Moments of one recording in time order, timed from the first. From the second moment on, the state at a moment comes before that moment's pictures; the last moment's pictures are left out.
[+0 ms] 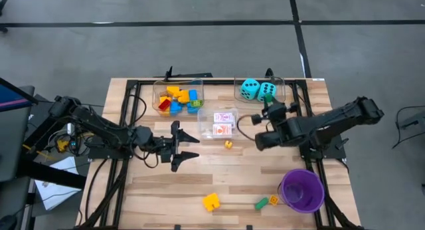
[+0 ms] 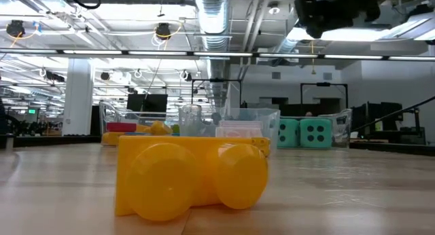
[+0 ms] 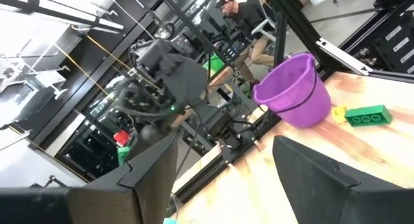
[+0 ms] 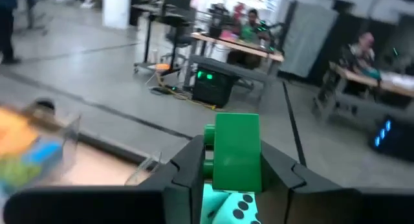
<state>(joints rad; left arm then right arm) -0.33 1.16 0.58 0.66 -0.26 0.79 0.25 1.32 1.00 -1.04 1.50 1.16</state>
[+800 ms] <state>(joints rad) -0.34 1.16 0.58 0.65 -0.28 0.75 0.30 1.25 0.94 0.25 0.65 -0.29</state>
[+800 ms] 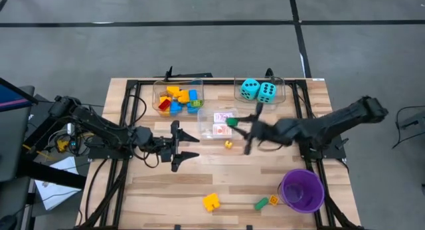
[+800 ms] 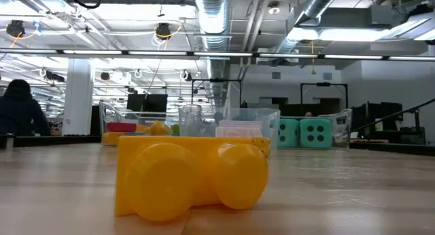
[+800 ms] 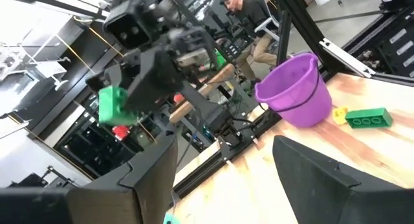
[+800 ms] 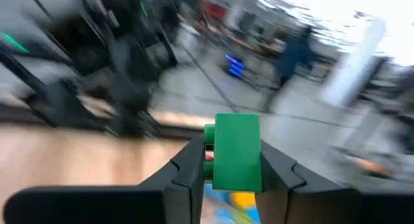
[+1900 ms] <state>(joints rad) -0.46 1.58 0.66 1.28 -0.67 1.38 0.19 1.59 0.85 0.89 -0.06 0.26</state>
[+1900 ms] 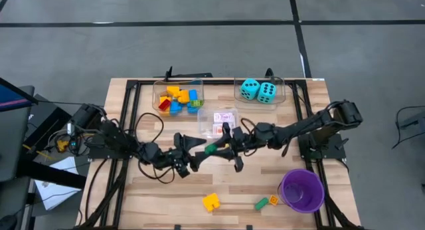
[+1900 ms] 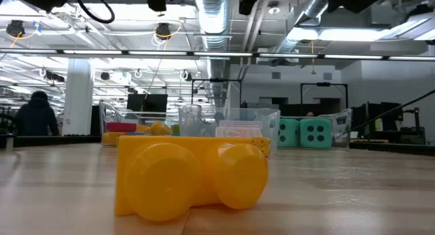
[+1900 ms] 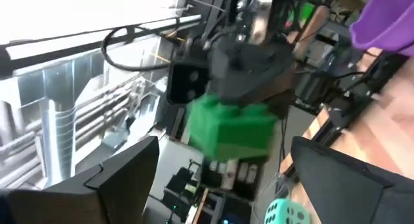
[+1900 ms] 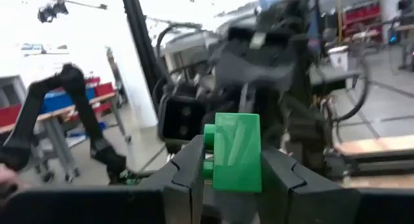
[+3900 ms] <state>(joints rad) -0.47 1.58 0.66 1.36 -0.77 1.38 0.17 1.64 0.89 0.89 -0.05 0.29</state>
